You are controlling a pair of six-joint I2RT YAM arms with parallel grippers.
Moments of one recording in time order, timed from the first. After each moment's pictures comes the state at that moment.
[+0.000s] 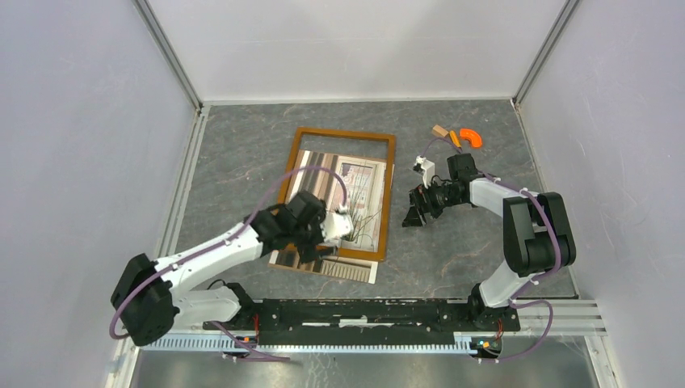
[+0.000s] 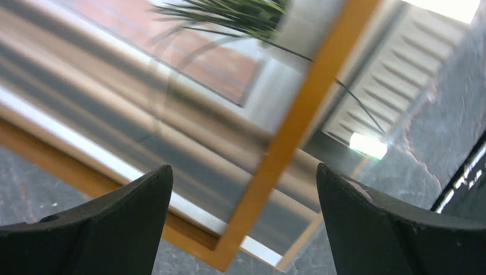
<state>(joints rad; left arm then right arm) -0.75 1.15 0.78 -0.55 0.08 0.54 0.12 1.65 0.84 -0.38 -0.81 -0.40</state>
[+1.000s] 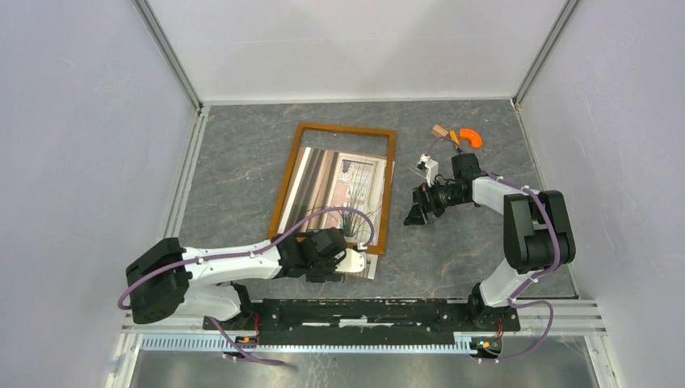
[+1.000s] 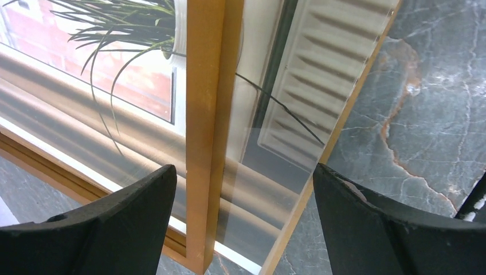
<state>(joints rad) -1.14 1.27 0.62 -0.42 -0.26 0.56 0.08 1.67 0.85 -0.39 -0.86 -0.41</state>
